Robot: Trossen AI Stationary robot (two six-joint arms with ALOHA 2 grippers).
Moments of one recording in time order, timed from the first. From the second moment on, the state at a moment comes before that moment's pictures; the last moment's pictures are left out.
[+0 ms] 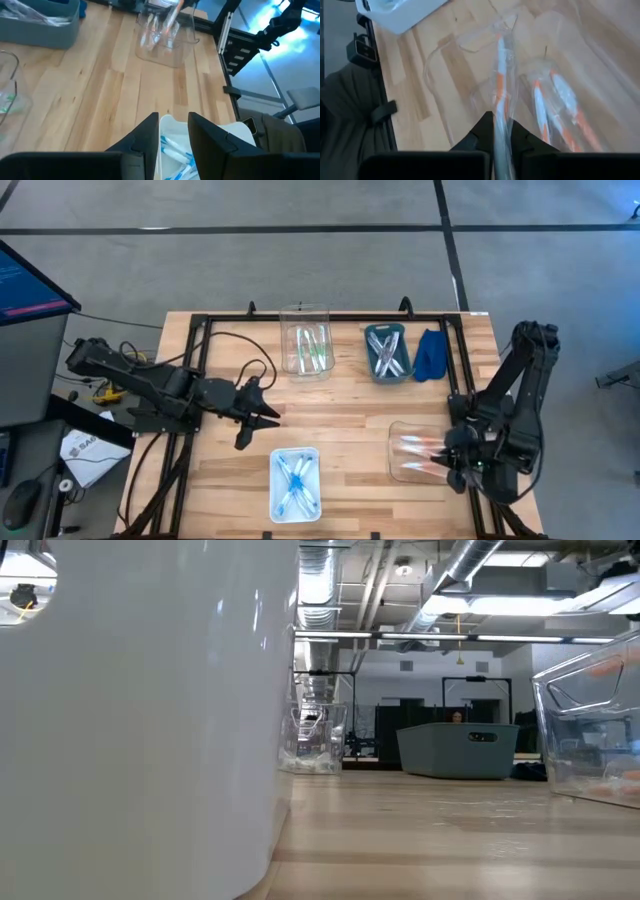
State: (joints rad) left arm -0.31 1.04 0.90 -0.39 -0.16 -0.40; right arm 1.26 1.13 0.81 -0.99 0.70 1.70
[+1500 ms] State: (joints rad) left arm -0.51 1.04 0.87 -0.08 -0.20 -0.19; right arm 1.24 1.42 0.81 -1.00 0.47 1.92
